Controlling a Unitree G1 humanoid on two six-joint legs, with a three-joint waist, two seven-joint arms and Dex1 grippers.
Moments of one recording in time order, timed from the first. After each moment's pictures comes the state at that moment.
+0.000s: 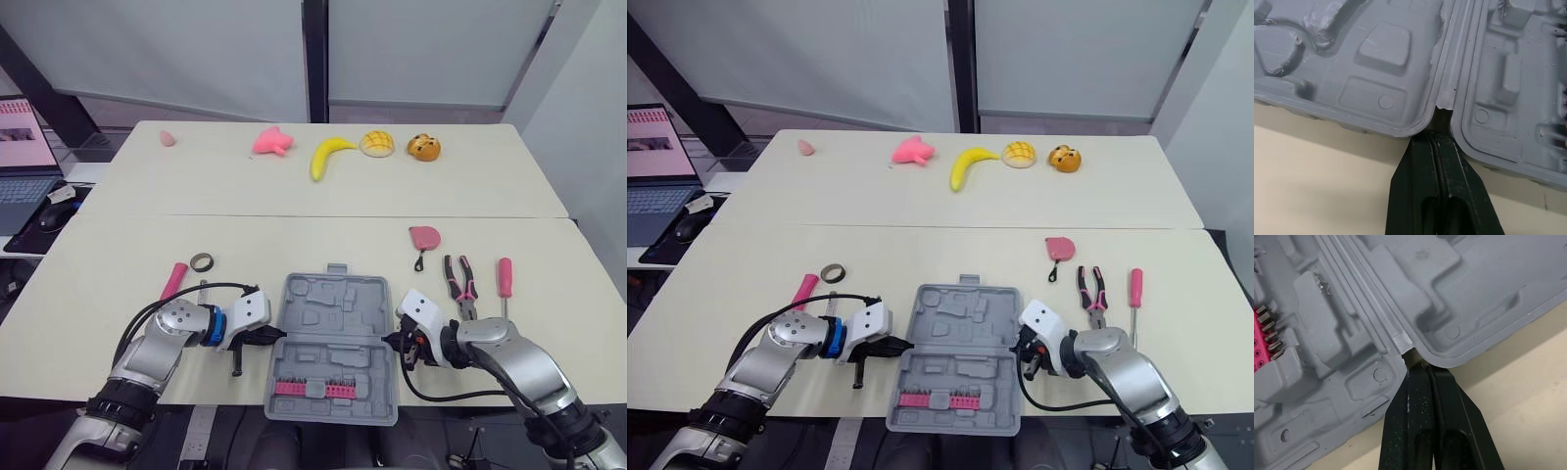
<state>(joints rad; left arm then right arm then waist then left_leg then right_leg) -0.26 0.68 -0.22 0.20 -0.03 0.10 -1.23 -0.19 -0.55 0.30 -0.35 0.10 0.97 0.85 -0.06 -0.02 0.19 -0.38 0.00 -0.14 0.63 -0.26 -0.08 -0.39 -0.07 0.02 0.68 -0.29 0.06</state>
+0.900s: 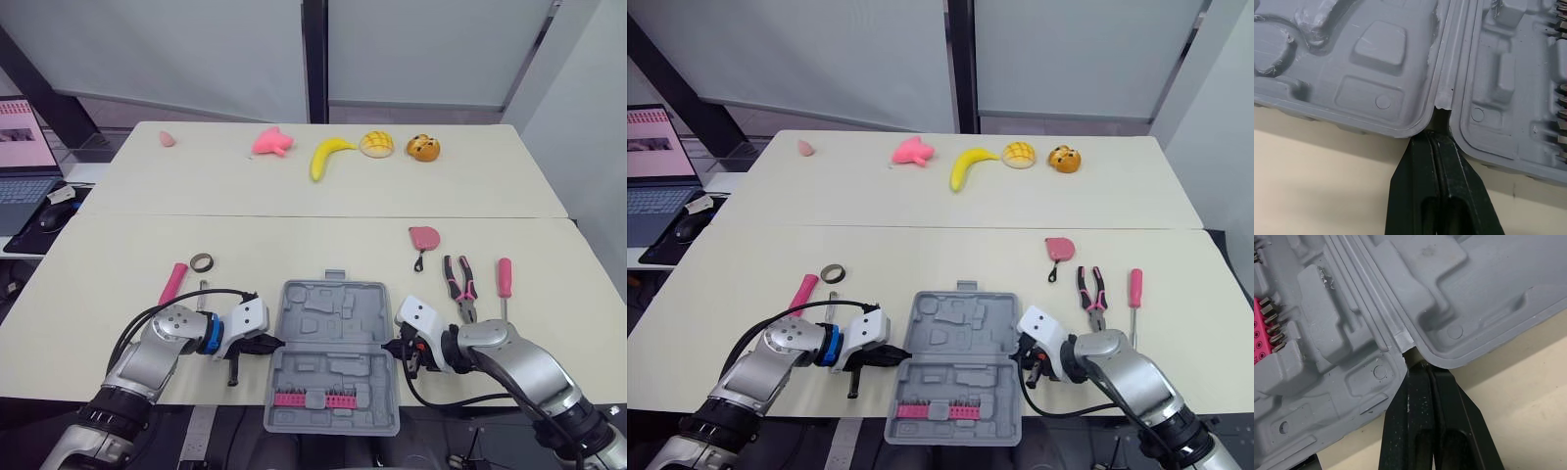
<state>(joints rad) -0.21 0.71 -0.23 0.13 -0.05 0.15 -1.25 -0.19 -0.61 0.35 -0.36 0.16 0.93 0.84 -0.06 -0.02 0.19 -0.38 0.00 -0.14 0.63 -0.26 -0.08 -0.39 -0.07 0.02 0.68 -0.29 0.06</state>
